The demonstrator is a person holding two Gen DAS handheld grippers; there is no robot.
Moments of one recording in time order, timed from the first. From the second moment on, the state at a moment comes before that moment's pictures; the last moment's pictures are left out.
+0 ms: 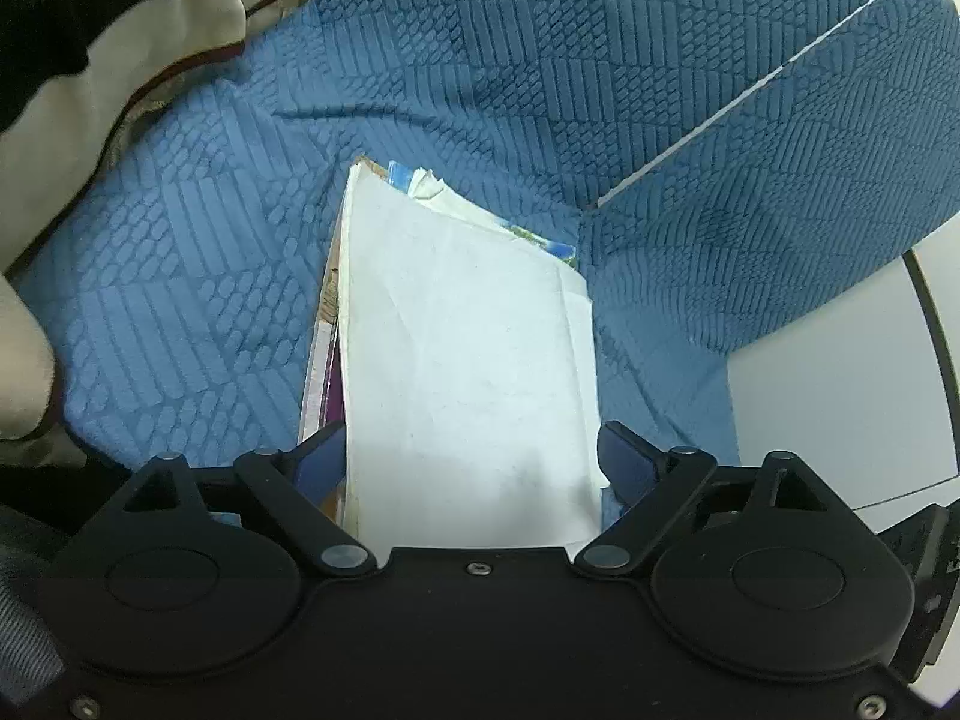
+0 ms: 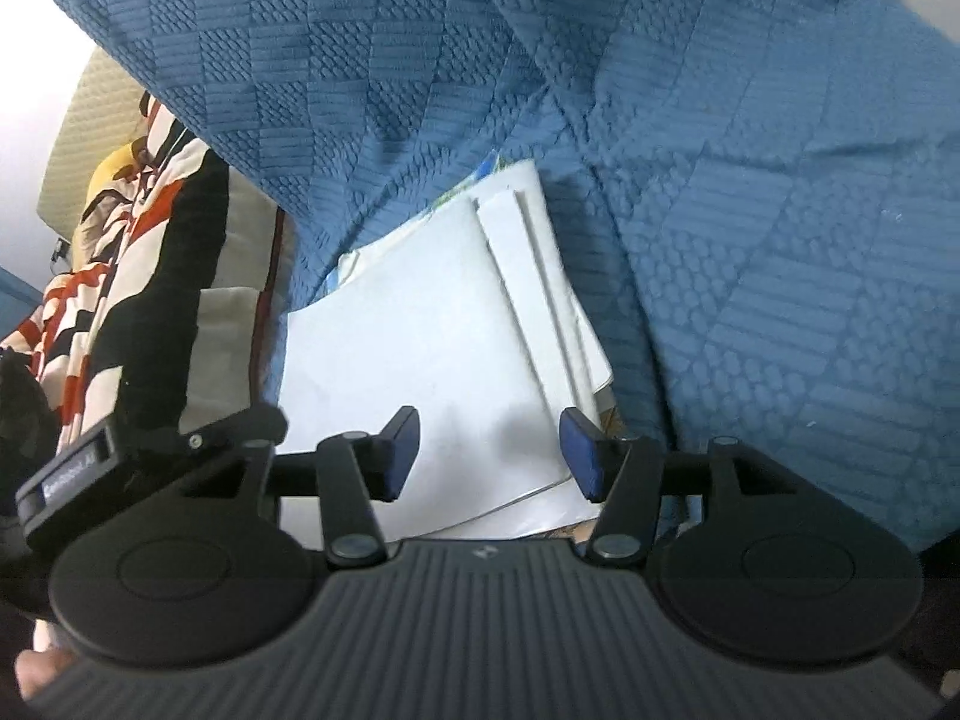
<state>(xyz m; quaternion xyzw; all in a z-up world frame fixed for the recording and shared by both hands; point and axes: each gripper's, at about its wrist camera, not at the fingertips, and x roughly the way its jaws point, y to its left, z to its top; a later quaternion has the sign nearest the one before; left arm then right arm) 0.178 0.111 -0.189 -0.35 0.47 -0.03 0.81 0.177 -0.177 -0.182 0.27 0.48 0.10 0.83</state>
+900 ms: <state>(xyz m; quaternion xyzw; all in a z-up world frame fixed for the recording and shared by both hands) 0.070 0.043 -0.008 -0.18 0.33 -0.05 0.92 0.078 -0.187 -0.006 0.17 0.33 0.19 0.91</state>
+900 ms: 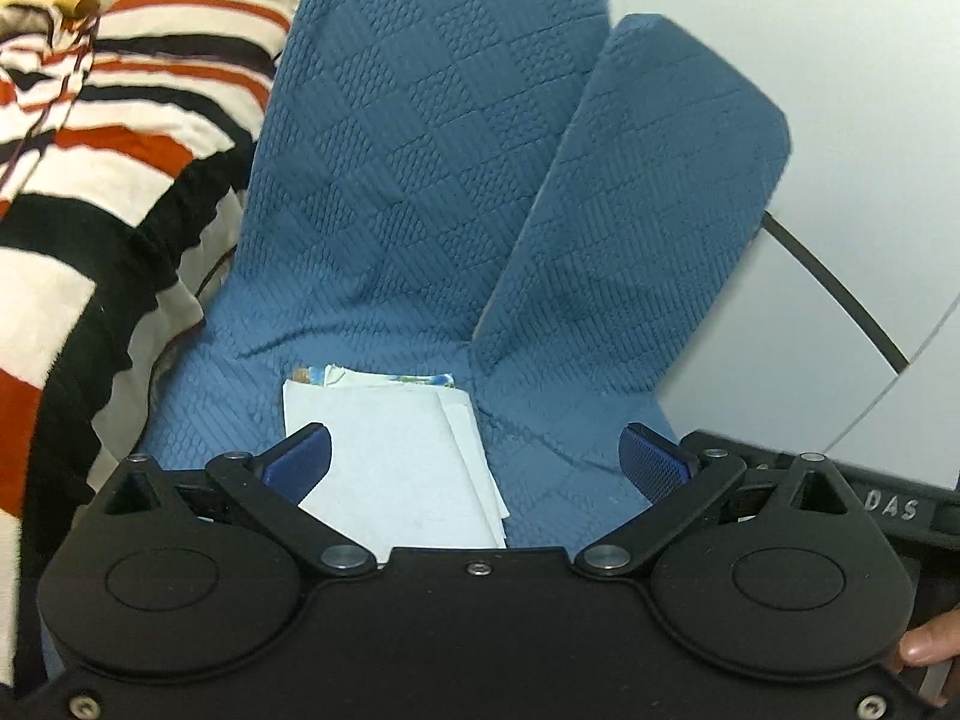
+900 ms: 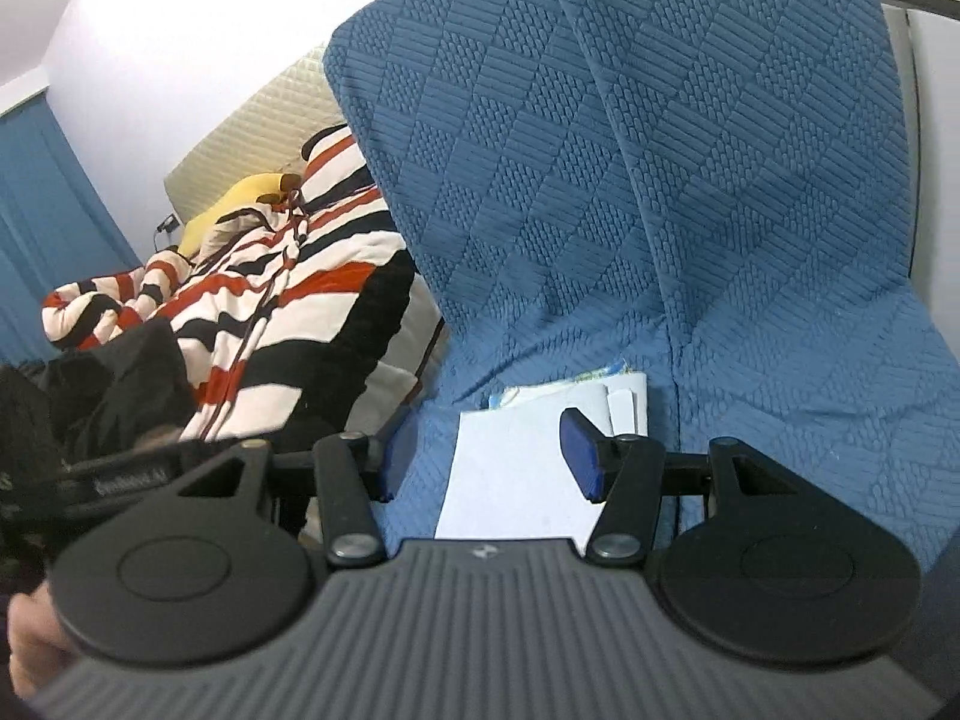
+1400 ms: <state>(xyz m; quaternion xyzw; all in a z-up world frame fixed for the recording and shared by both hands) 0.016 0.020 0.002 -0.19 0.33 -0.04 0.93 0.027 -0.189 -0.026 0.15 0.35 0.15 0.91</state>
